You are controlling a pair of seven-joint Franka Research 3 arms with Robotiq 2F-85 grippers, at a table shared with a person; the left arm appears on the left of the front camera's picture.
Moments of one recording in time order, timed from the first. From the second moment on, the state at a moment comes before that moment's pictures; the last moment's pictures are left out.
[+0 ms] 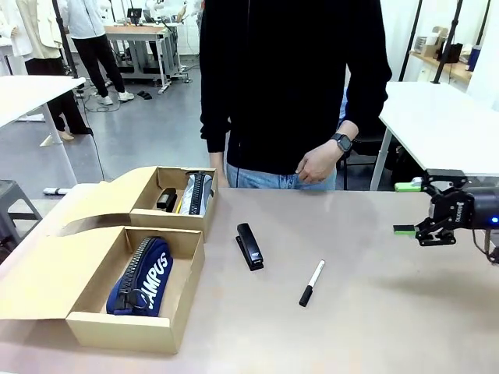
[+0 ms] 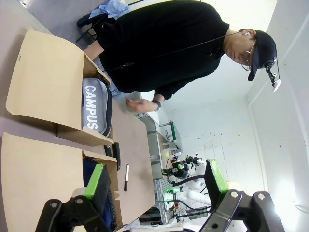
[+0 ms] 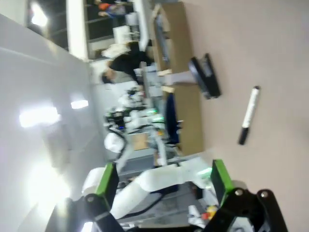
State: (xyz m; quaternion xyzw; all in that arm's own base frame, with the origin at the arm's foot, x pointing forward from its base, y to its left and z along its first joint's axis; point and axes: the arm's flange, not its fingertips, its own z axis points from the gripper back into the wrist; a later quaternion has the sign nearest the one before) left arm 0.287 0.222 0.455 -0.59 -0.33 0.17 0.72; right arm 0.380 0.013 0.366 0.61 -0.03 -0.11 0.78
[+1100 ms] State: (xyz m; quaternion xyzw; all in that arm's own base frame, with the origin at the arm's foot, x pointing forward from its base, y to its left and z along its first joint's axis) left arm 0.287 0.222 0.455 -0.59 -0.33 0.17 0.72; right arm 0.352 -0.156 0.362 0.53 -0.16 -0.23 0.80
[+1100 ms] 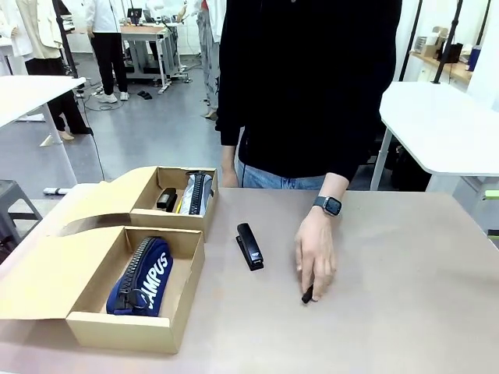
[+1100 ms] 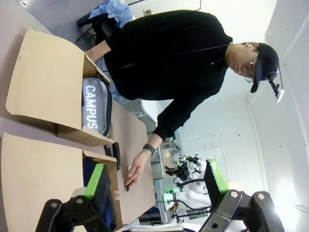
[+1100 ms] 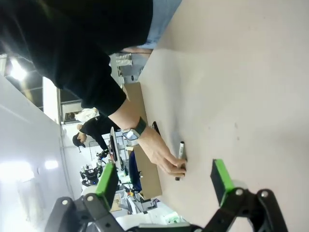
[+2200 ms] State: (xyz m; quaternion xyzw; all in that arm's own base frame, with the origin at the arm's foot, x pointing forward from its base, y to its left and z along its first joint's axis) left arm 0.286 0.222 0.455 -0.59 -0.33 0.17 0.72; right arm 0.386 -0.047 0.428 0.39 -0.18 -0.08 0.90
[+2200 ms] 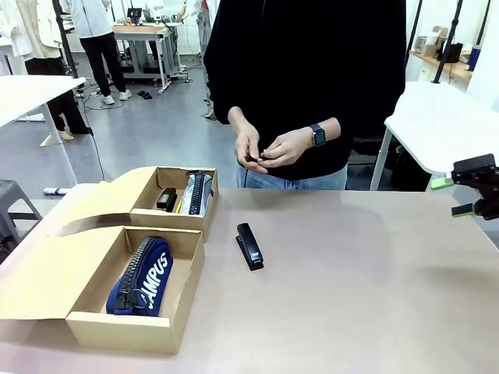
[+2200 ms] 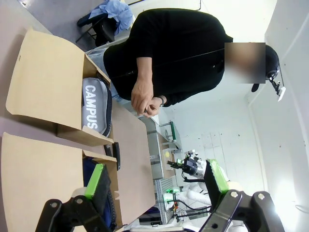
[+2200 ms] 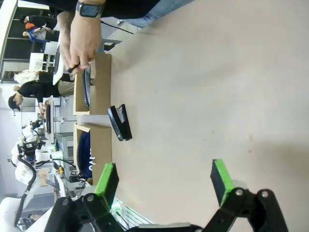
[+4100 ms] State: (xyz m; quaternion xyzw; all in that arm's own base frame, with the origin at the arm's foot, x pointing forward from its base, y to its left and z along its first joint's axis) left arm 0.286 0.222 0.455 -0.59 -0.33 0.17 0.72; right arm 0.404 0.393 0.372 0.14 -0.13 0.40 0.90
